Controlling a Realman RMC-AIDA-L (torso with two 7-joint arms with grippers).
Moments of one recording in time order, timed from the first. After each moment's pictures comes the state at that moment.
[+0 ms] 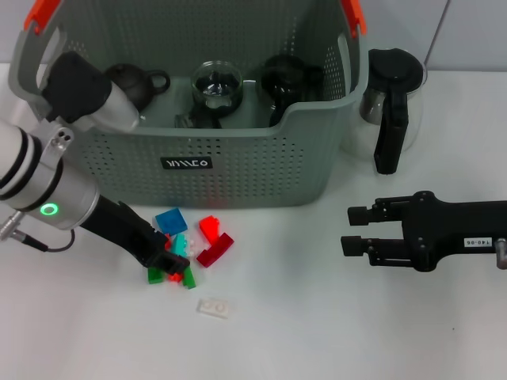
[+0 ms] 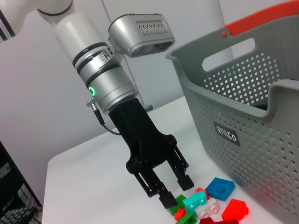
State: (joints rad) left arm -0.57 -2.17 1.06 1.18 2.63 1.58 -2.21; right arm 0.53 2.05 -0.87 -0.69 -1.96 -1.64 1.50
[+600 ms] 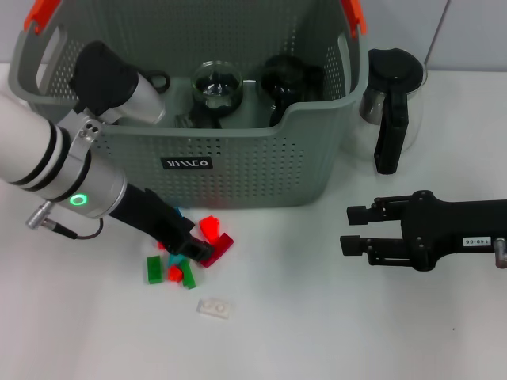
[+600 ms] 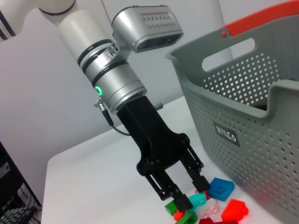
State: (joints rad) left arm -0.59 -2.17 1.12 1.15 2.56 1.49 -2.21; right arm 0.53 2.05 -0.87 -0.69 -1.96 -1.64 1.50
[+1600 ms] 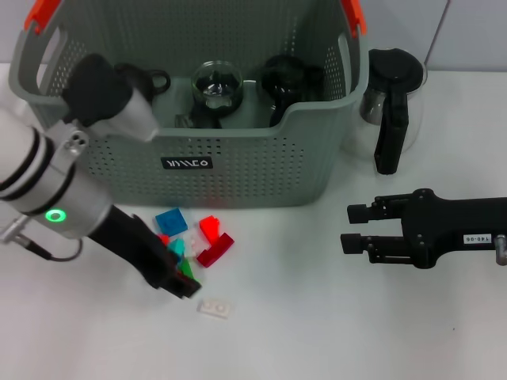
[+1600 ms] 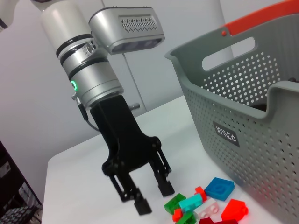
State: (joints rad) left arm -0.57 -2.17 1.16 1.28 2.59 1.70 -2.26; right arm 0.54 2.05 -0.88 -0.69 -1.96 -1.64 1.52
